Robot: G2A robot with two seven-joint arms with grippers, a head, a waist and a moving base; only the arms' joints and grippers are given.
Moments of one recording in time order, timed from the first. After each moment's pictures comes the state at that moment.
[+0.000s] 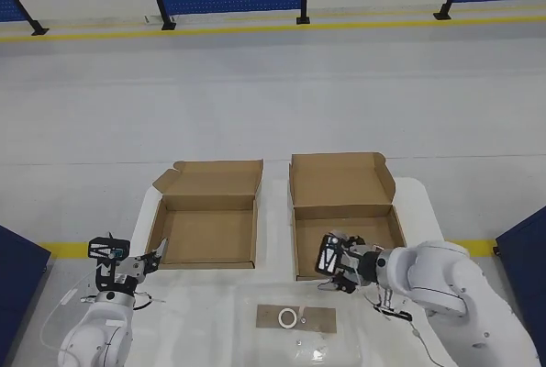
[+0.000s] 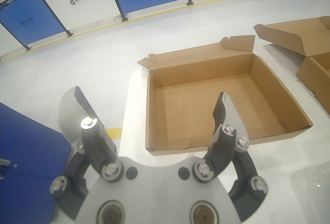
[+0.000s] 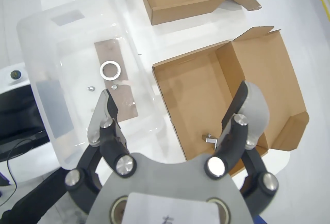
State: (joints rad) left arm 1.73 -1.15 -1.60 -1.80 1.33 0.00 0.00; right arm -1.32 -1.03 1.27 -2.07 -0.96 -0.72 1.10
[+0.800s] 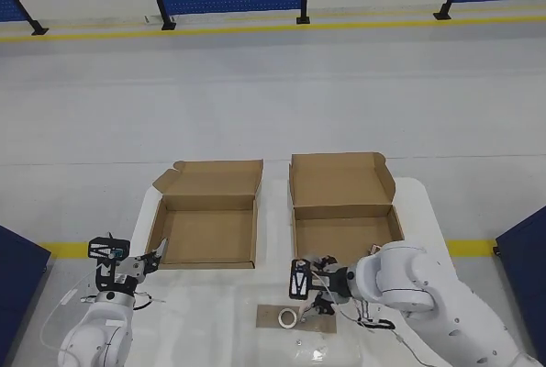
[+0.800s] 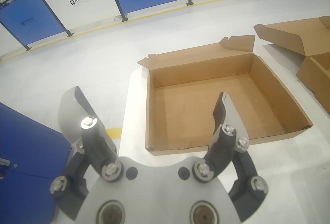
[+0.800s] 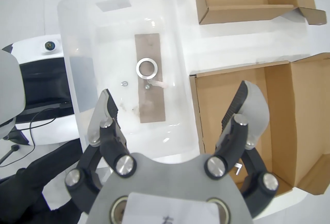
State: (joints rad) left arm 1.73 -1.15 -1.60 -1.80 1.33 0.00 0.00; right arm -1.13 -0.94 0.94 -1.99 -0.80 -0.65 1.17
